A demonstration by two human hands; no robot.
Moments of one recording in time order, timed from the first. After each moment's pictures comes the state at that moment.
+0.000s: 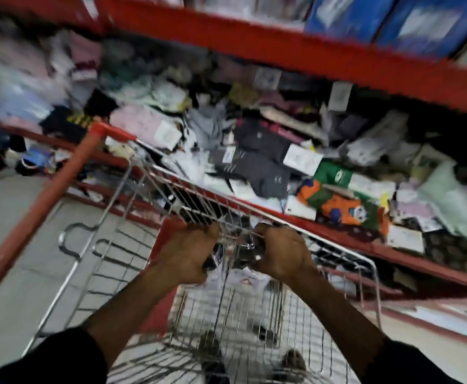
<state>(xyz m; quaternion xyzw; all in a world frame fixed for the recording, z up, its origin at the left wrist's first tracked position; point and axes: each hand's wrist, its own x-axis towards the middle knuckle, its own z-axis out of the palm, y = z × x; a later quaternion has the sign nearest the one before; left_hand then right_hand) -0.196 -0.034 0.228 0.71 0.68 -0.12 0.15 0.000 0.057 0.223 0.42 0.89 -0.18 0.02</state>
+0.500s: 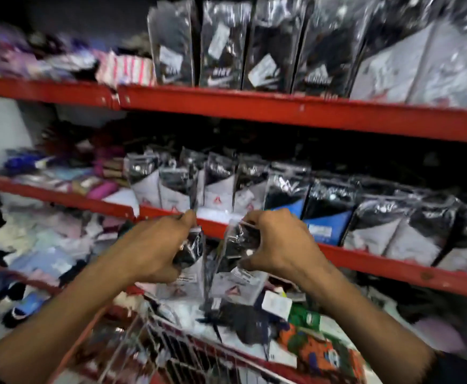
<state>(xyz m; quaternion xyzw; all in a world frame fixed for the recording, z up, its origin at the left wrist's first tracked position) -0.252 0.011 0.551 0.71 0.70 0.01 -0.10 -0.030 0.107 0.559 0.38 0.91 -0.01 -0.19</state>
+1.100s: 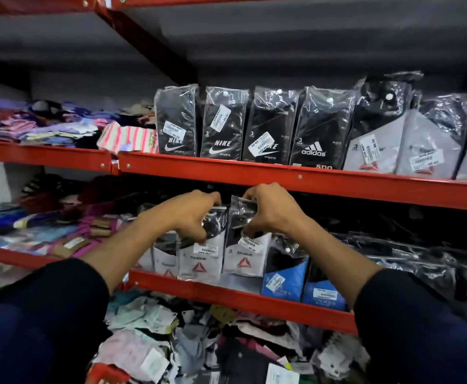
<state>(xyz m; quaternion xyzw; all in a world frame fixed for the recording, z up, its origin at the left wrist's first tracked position) -0.294 0.159 0.667 0.75 0.65 0.05 -0.10 -0.098 0.211 0.675 0.42 0.87 0.01 -0.24</state>
